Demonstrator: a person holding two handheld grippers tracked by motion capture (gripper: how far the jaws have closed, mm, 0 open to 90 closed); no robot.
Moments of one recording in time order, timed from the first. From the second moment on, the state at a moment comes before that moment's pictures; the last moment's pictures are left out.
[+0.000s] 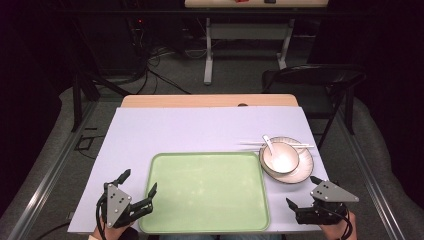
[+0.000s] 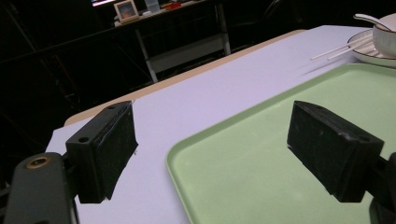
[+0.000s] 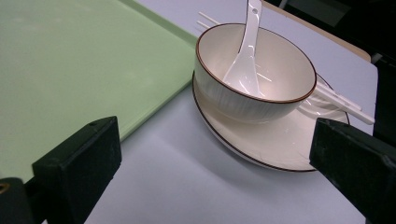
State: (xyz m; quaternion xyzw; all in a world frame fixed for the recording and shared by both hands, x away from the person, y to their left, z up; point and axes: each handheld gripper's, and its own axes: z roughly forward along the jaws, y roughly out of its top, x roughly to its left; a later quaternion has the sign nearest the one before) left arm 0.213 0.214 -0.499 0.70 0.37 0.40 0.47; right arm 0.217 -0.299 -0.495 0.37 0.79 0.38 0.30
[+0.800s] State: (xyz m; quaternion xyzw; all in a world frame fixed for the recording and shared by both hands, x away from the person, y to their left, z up) left arm 0.219 0.214 -0.501 0.70 0.37 0.39 0.47; right arm 0.233 -0.304 -0.473 0.35 0.81 0.37 0.29
